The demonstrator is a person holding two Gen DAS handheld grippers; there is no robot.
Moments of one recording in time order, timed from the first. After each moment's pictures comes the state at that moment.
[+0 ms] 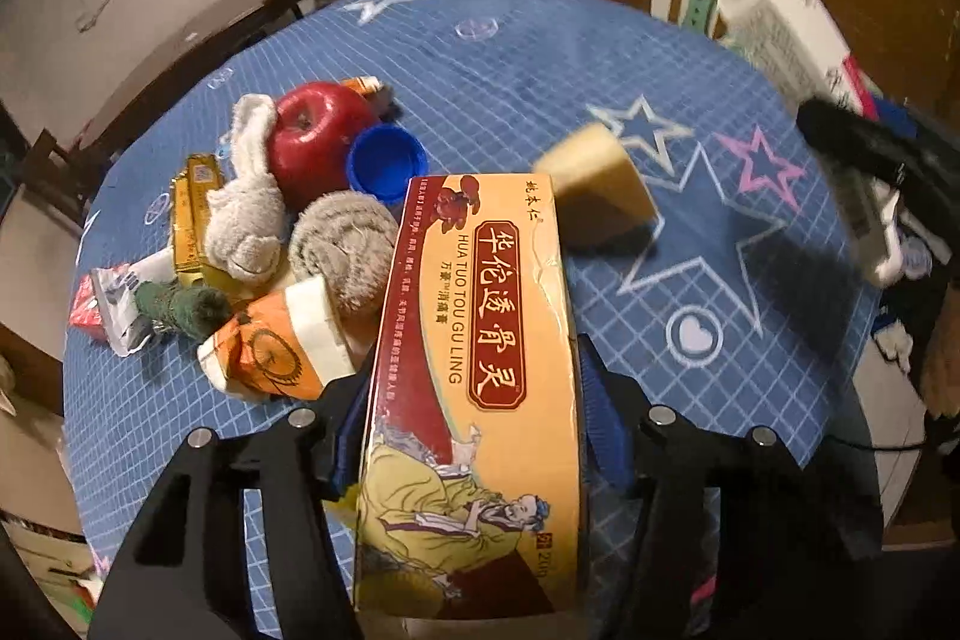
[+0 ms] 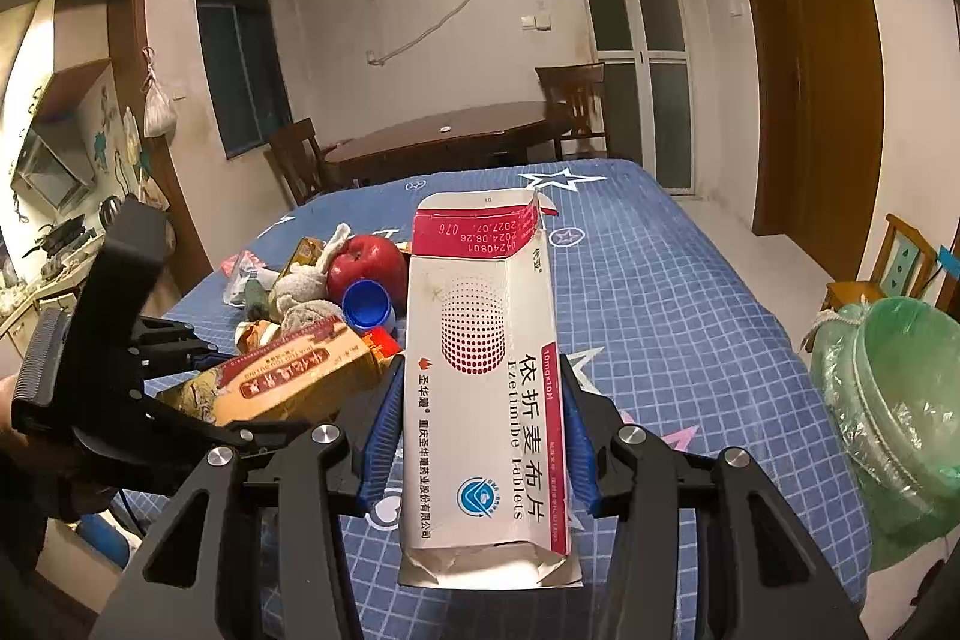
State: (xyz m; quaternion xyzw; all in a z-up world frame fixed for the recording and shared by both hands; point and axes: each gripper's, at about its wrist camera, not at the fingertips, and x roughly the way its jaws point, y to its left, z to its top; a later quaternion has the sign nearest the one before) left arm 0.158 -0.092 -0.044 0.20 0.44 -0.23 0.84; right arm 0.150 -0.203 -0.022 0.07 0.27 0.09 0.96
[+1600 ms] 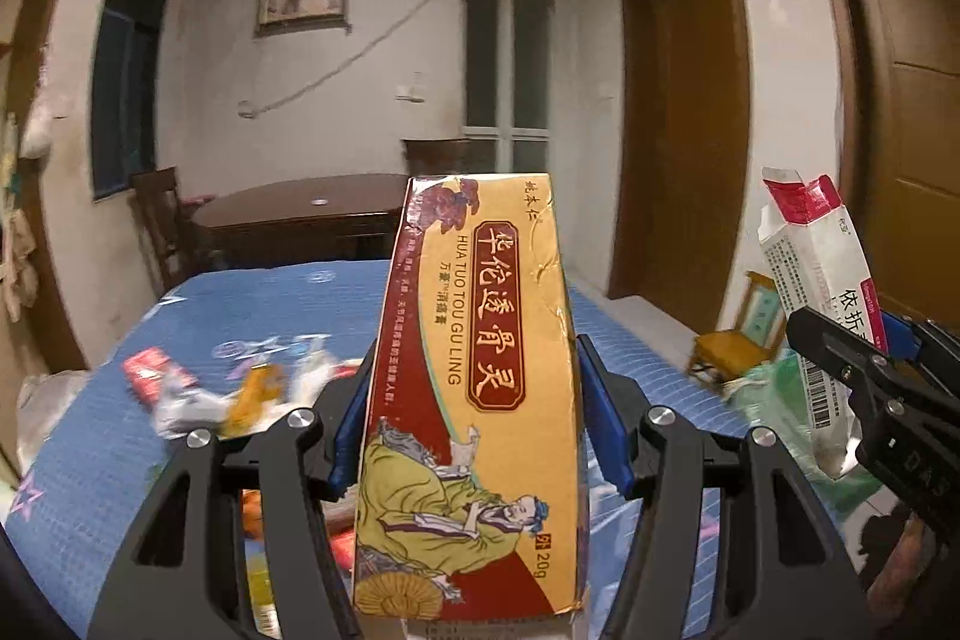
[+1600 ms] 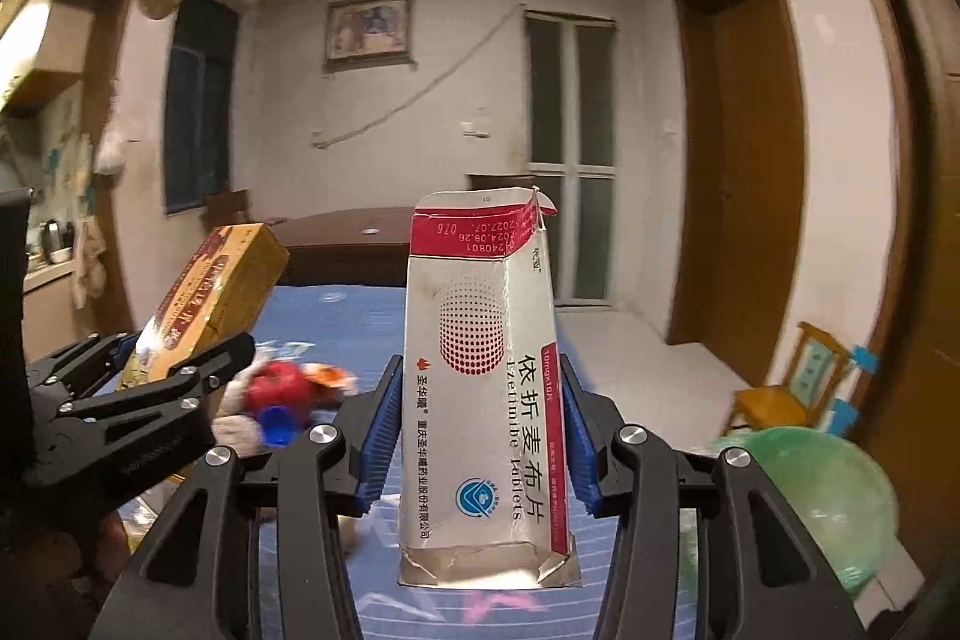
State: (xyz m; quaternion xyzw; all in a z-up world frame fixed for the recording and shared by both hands) left arm 0.123 -0.150 0.047 0.02 0.17 -0.14 0.98; right arm 0.117 -0.276 0.061 0.01 0.15 -0.02 0.99
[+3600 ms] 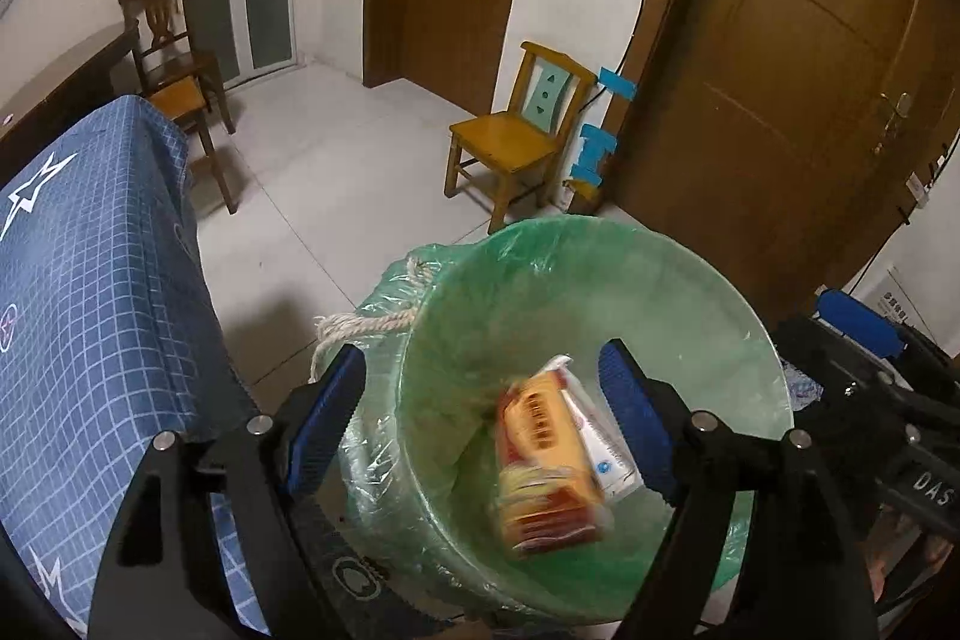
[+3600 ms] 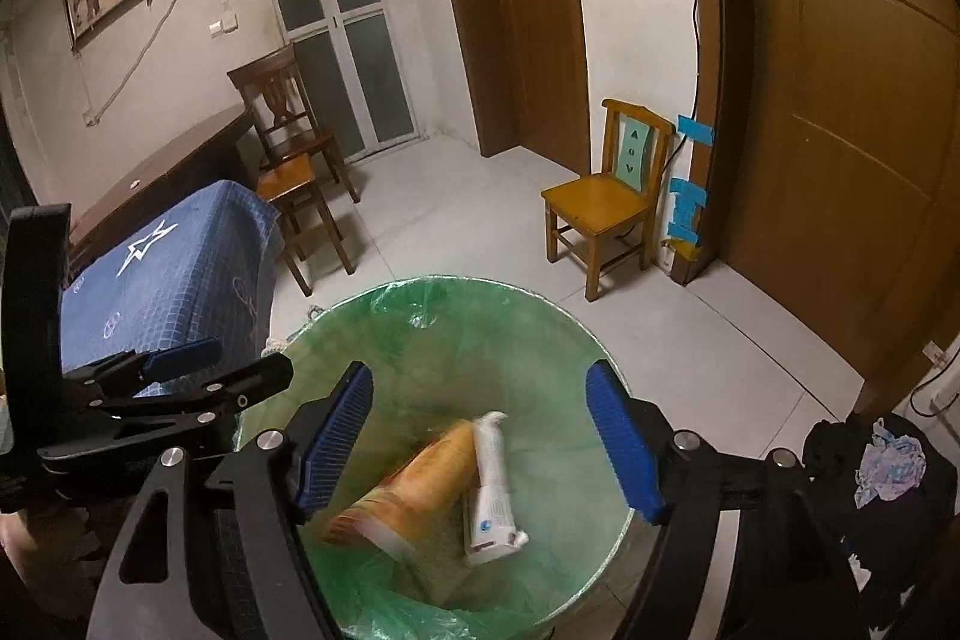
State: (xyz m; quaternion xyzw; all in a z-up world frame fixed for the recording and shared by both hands) left arm 0.217 -0.521 -0.053 0.10 0.42 -0.36 0.83; right arm 0.148 -0.667 -0.050 0.17 0.34 -0.20 0.90
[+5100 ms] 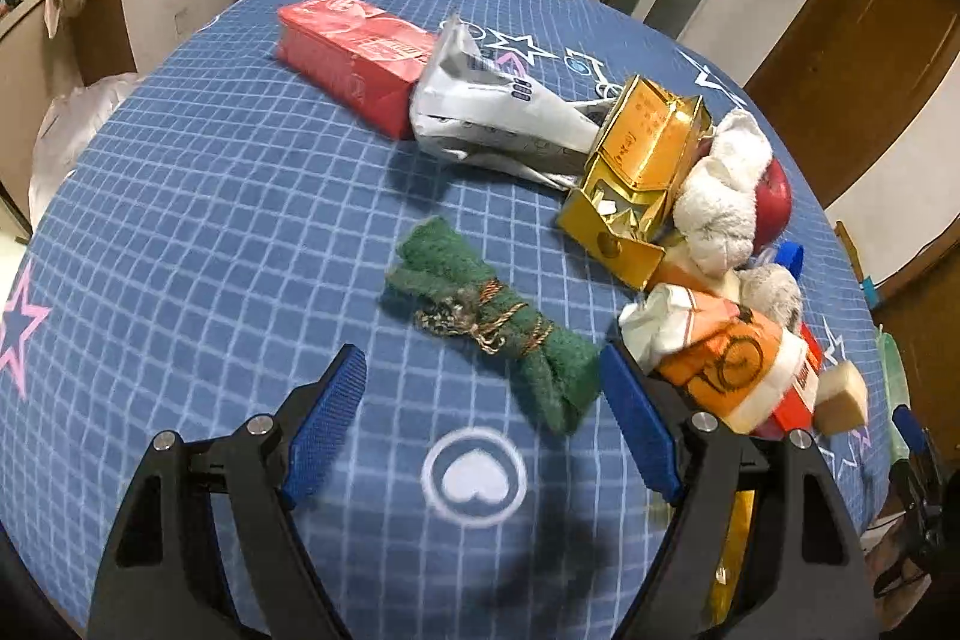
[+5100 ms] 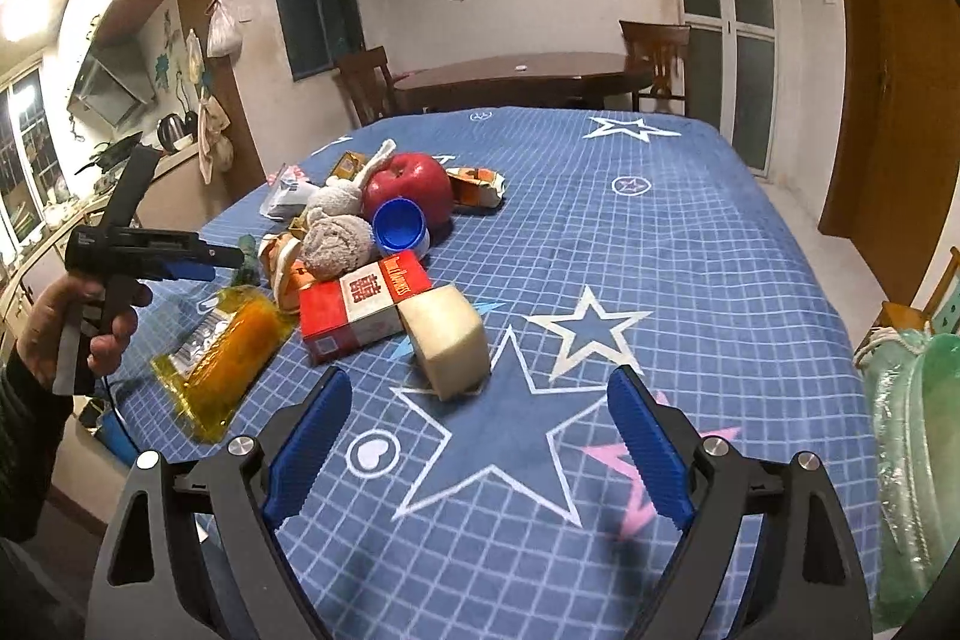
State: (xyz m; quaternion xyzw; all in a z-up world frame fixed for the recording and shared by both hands) left arm 0.214 0.101 -0.067 -0.13 0.48 -0.03 0.87; right arm 0.185 -0.254 -0.050 0.02 0.33 0.19 0.92
